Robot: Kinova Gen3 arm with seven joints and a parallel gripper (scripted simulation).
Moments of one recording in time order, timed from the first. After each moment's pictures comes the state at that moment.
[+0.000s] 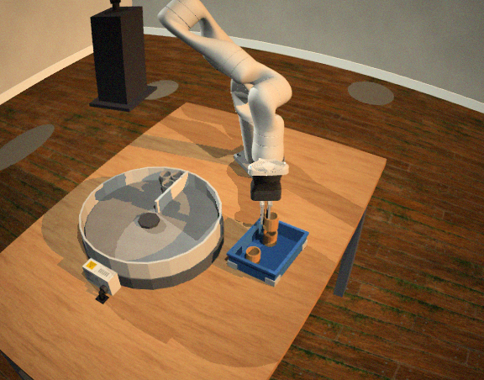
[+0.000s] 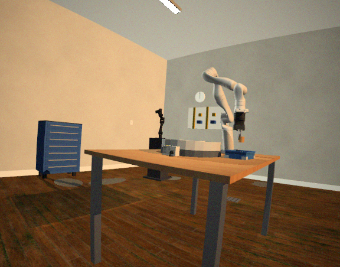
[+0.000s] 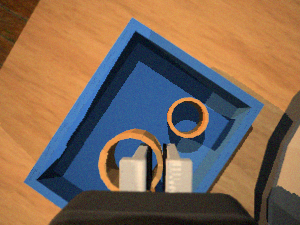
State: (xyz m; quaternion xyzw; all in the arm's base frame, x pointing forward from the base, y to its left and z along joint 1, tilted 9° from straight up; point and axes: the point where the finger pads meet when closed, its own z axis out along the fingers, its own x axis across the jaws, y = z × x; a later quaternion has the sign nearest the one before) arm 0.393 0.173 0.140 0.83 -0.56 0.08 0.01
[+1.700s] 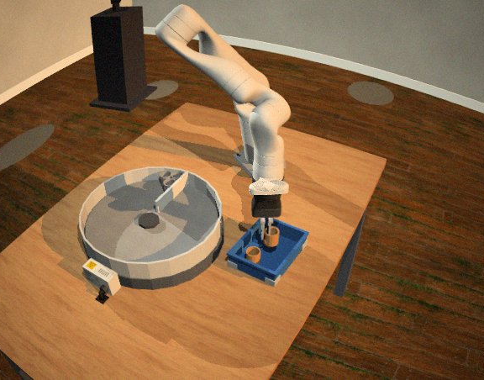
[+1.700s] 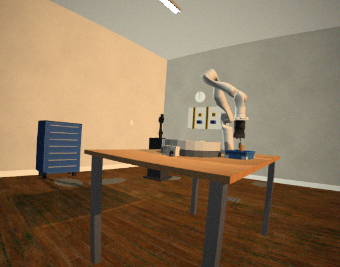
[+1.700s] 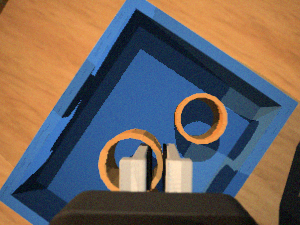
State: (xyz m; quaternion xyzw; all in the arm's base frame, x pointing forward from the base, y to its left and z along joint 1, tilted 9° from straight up) arm 0.398 0.171 0.086 0.83 -0.55 0.08 0.01
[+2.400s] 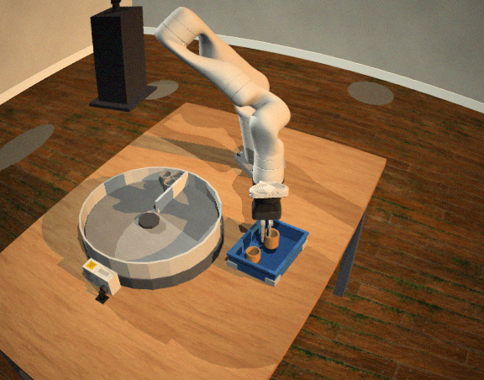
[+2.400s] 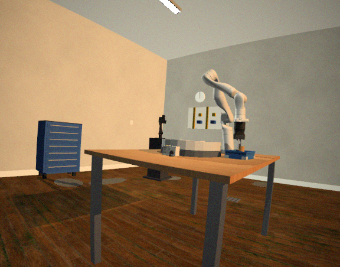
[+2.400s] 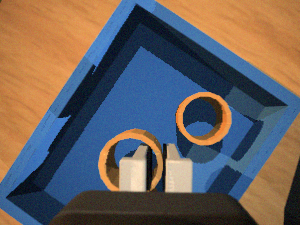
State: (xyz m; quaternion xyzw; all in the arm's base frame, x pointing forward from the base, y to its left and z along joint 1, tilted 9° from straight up) arm 0.398 0.171 0.077 0.83 -0.55 0.08 0.01
